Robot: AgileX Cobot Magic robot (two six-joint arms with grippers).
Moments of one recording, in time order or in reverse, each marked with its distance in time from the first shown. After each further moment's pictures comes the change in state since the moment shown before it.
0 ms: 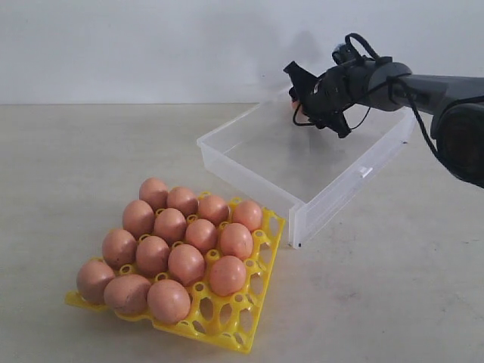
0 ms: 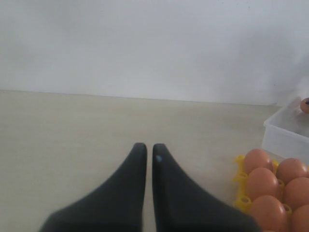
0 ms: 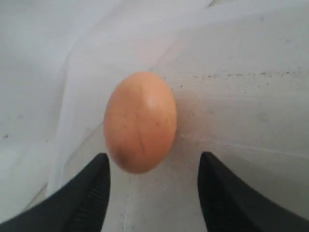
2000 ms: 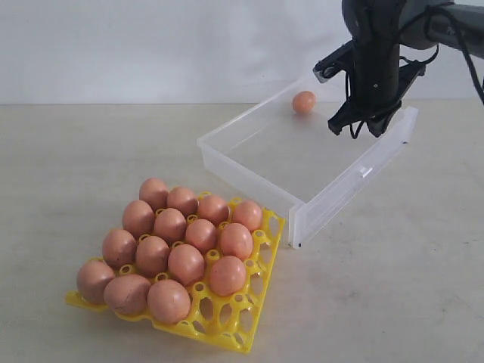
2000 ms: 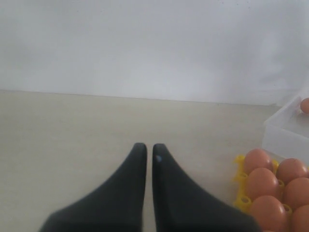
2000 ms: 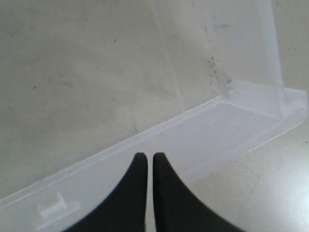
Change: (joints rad) left arm 0.000 0.000 0.000 0.000 0.000 0.000; right arm 0.001 -0.232 0.040 -0.165 0.895 -1.349
